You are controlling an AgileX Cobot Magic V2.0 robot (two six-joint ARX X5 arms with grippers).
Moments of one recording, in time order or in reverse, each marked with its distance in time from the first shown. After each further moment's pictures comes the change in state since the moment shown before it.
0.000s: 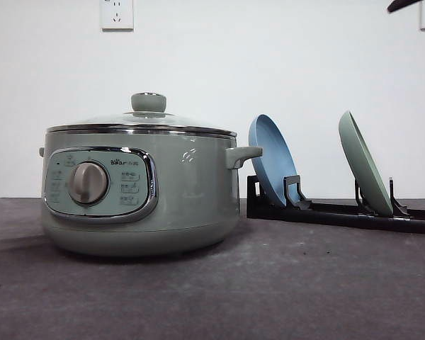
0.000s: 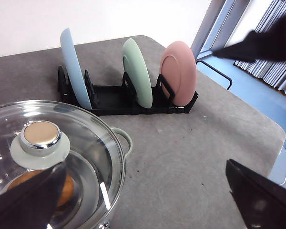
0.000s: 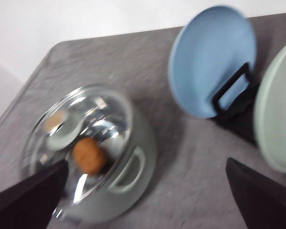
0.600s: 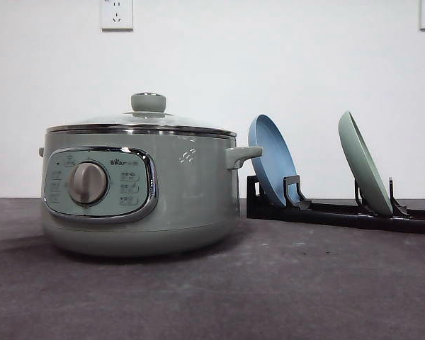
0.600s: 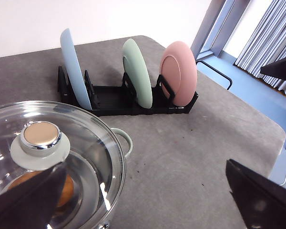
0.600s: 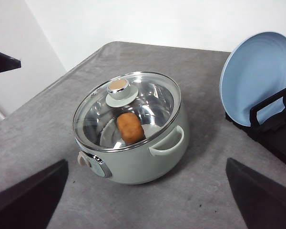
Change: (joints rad) left_arx 0.001 0.000 0.000 0.004 0.000 0.000; right_arx 0.072 -0.438 -0.258 -0.017 -0.100 -0.165
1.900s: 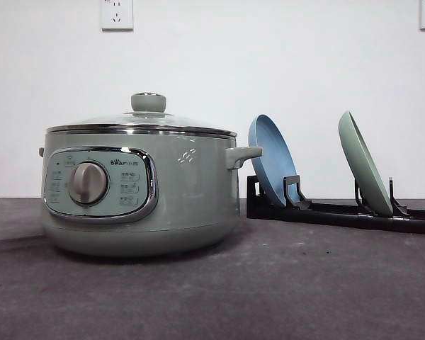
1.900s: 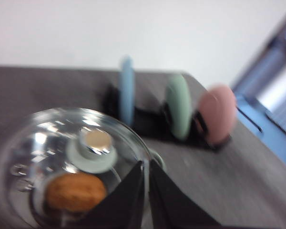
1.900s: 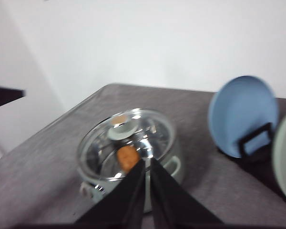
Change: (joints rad) left_arx 0.132 -0.033 -0.032 0.062 -0.039 -0.162; right_arx -0.122 -0.120 -0.014 0.053 -0.086 0.033
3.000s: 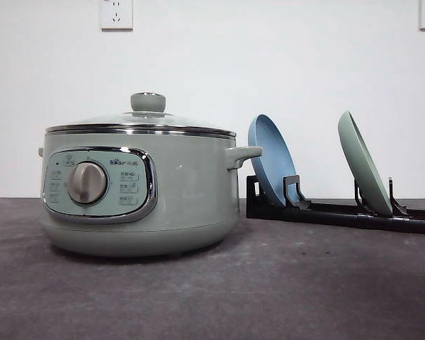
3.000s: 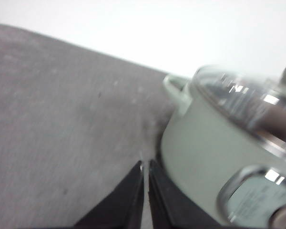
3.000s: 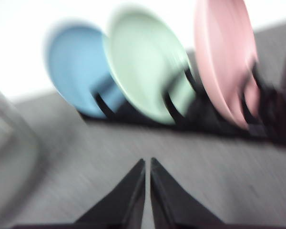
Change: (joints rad) left_arx 0.137 -0.868 -0.993 0.327 -0.516 -0.080; right_arx -0.150 -0.573 -0.895 0.427 0.391 0.184
